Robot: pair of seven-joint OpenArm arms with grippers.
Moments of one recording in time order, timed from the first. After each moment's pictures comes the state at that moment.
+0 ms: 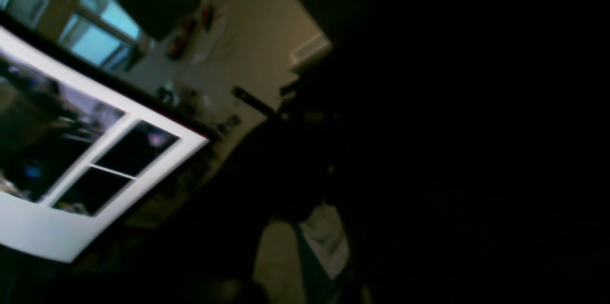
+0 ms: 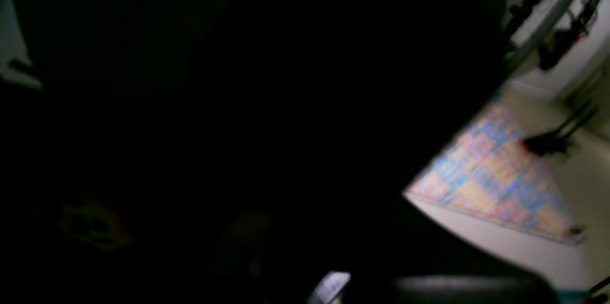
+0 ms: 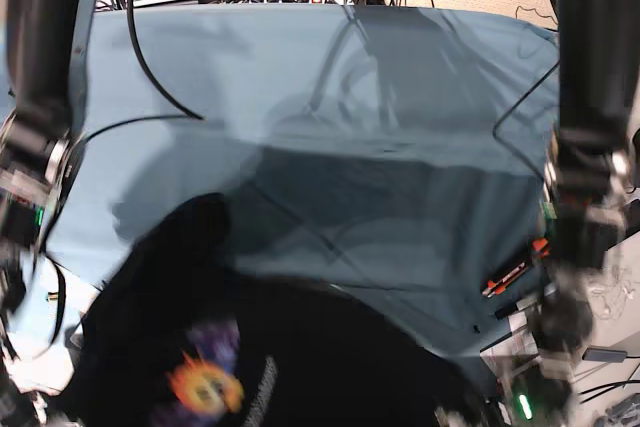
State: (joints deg) left arm -63.6 -15.8 20.5 60.9 -1.6 -15.2 41.3; right arm 66.0 27.5 0.6 59.2 9.4 28.6 -36.0
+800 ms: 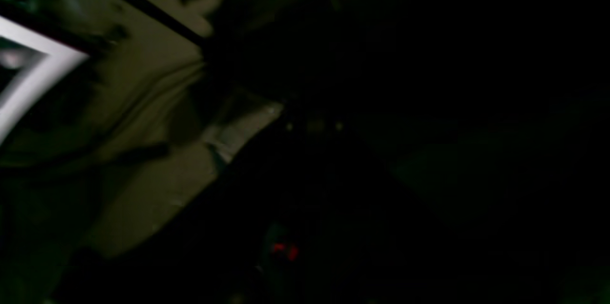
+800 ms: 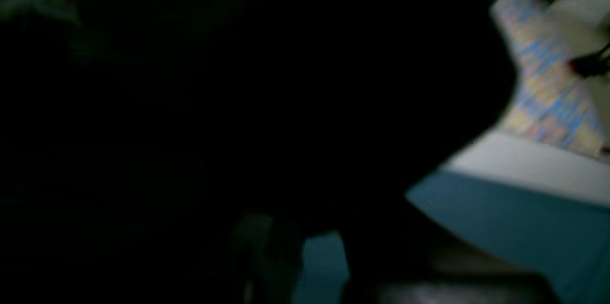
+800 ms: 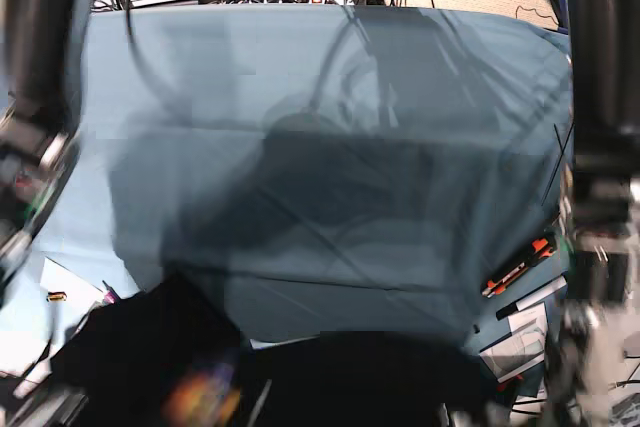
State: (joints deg) left arm -66.0 -16.8 20.2 62.0 -26.0 -17.4 72.0; right arm 58.5 27.7 4.8 79.7 25.7 26.2 -72.5
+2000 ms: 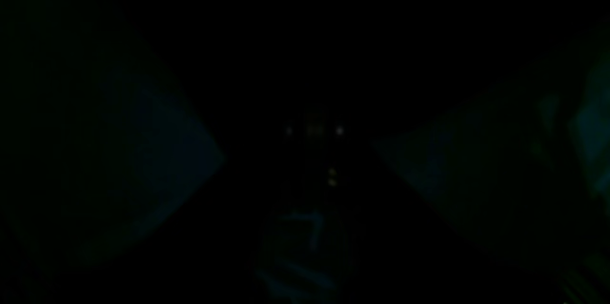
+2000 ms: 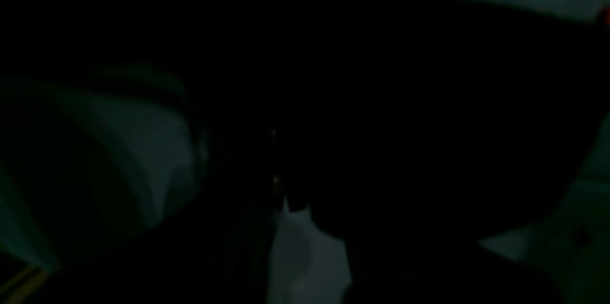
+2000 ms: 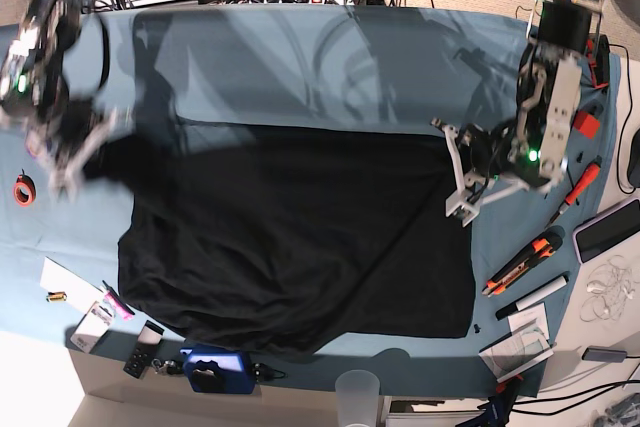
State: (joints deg) left arm -8.0 -21.7 12.9 91.0 -28.6 -19.3 71.0; right arm -10.5 26.9 29.0 109.3 35.3 25.9 -75.4
